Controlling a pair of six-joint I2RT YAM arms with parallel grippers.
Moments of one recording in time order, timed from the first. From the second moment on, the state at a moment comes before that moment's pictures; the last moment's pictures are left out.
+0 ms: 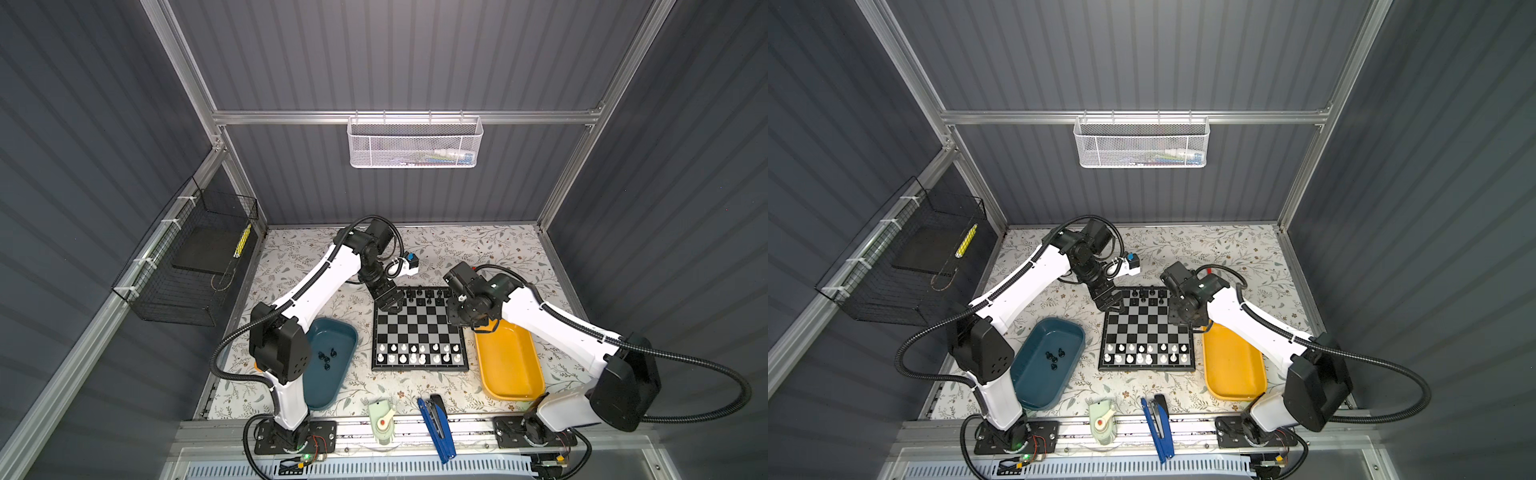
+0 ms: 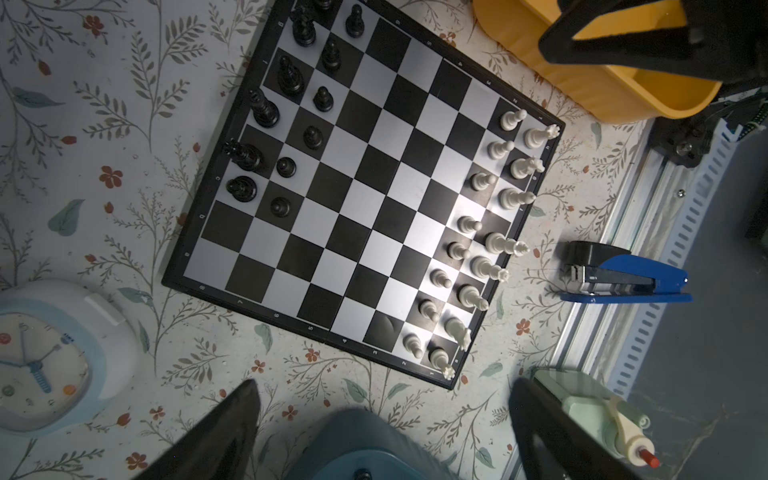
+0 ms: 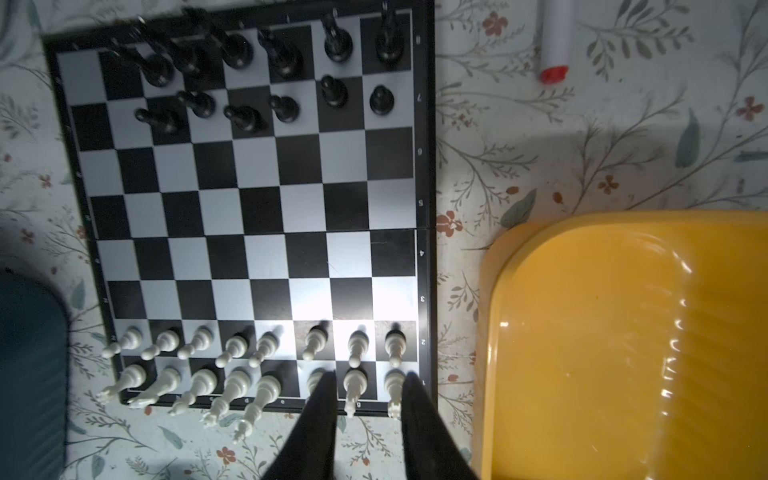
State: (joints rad) left arm -0.57 1.84 1.82 -1.32 0.33 0.56; right arm 0.66 1.45 1.20 -0.98 0.13 0.71
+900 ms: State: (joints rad) left arm -0.20 1.57 1.39 -1.31 0.27 0.56; right arm 0.61 1.35 1.27 -0.82 -0.09 0.50
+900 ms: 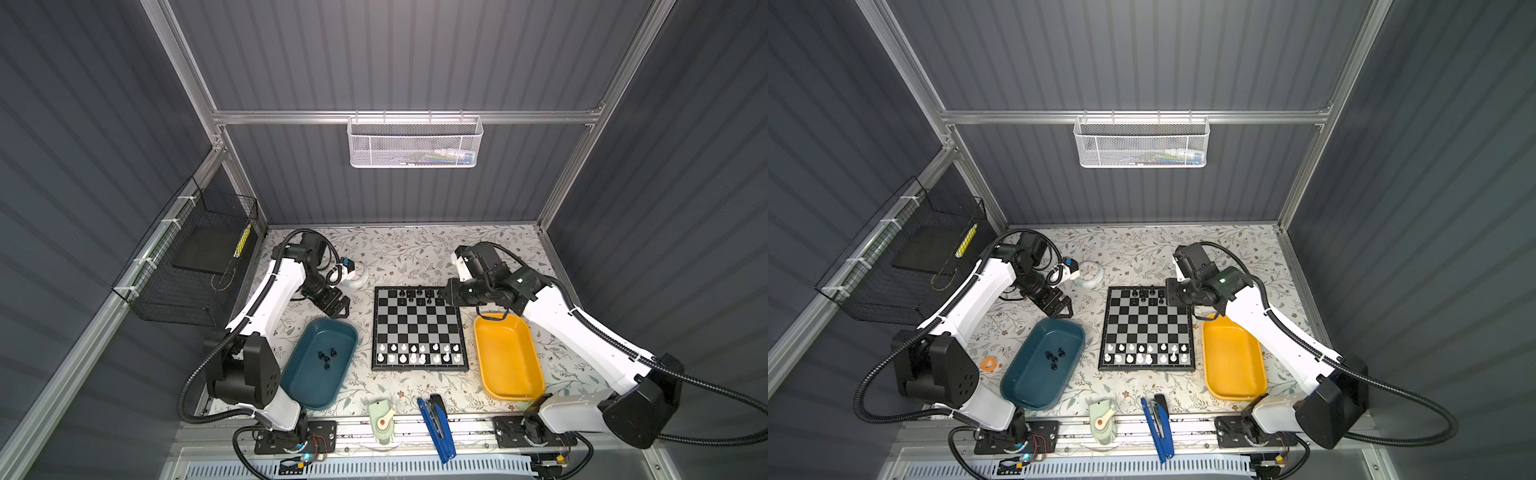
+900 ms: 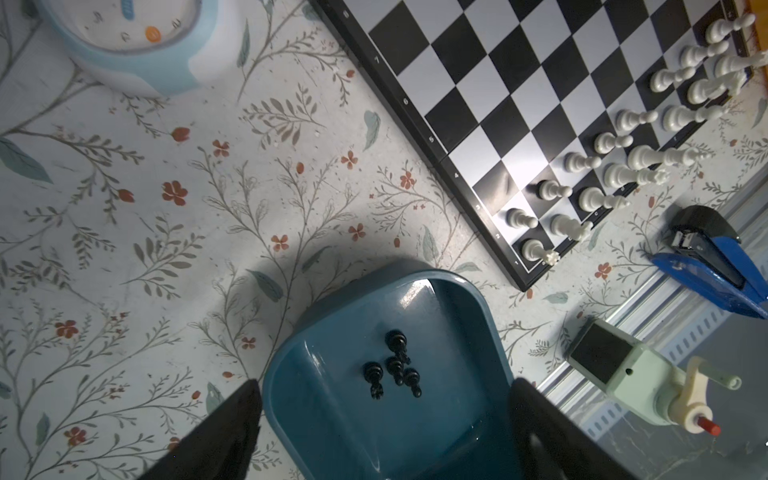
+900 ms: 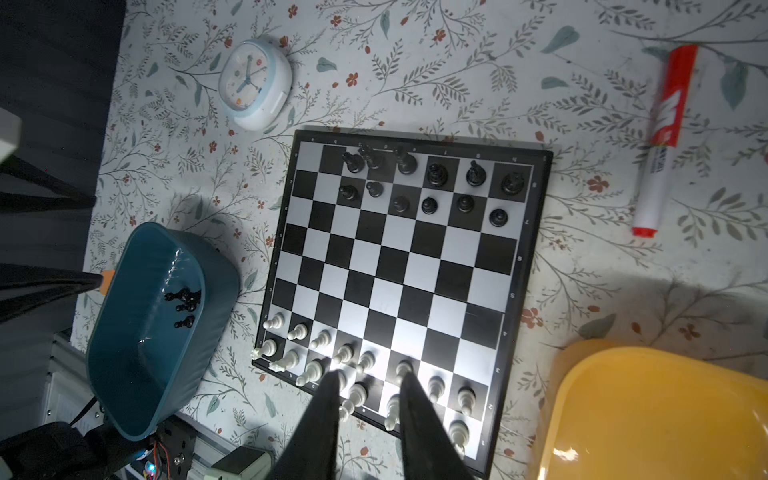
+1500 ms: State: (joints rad) left arm -0.20 1.43 1.14 -1.23 0.15 0.44; right arm 0.61 1.32 1.19 -0.68 -0.11 0.52
